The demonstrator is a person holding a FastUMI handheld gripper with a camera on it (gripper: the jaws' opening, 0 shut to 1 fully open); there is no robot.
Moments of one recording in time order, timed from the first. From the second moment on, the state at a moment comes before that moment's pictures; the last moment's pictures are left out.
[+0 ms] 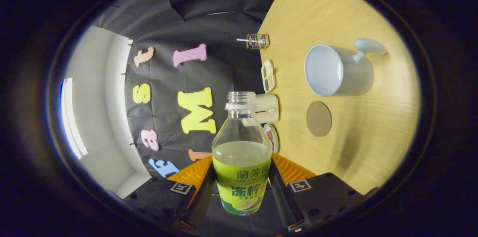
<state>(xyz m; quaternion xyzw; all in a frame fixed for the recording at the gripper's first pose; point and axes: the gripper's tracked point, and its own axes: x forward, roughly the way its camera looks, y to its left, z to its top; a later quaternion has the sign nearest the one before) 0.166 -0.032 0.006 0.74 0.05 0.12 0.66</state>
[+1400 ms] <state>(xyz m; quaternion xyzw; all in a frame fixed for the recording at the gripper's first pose) 0.172 -0.067 0.005 0.85 0.03 0.16 0.50</state>
